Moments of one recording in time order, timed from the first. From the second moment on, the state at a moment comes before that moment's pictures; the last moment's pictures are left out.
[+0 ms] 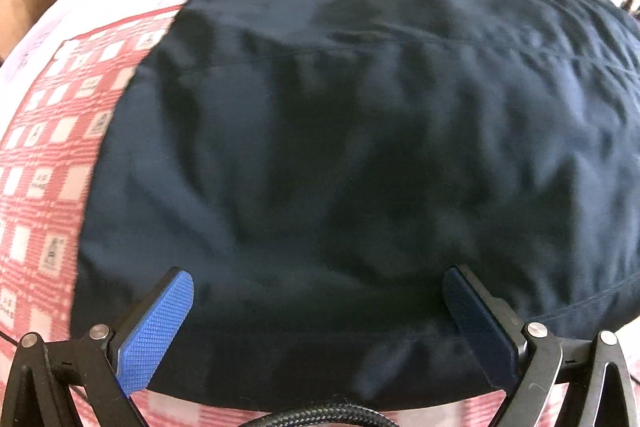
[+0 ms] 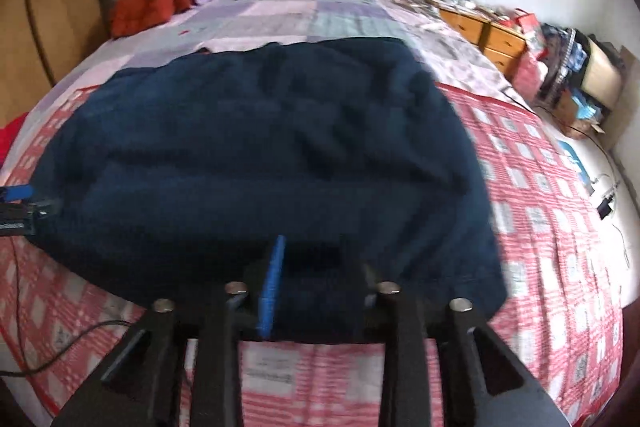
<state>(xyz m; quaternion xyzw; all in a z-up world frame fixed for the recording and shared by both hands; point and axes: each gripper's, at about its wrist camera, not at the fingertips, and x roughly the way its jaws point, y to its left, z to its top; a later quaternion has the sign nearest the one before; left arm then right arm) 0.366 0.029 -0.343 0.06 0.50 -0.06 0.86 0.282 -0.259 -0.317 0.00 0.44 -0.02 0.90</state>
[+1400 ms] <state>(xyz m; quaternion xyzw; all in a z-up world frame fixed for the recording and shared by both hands) 0.558 0.114 -0.353 -0.05 0.51 0.00 0.86 0.494 -0.396 -0.334 0.03 0.48 -0.08 0.87</state>
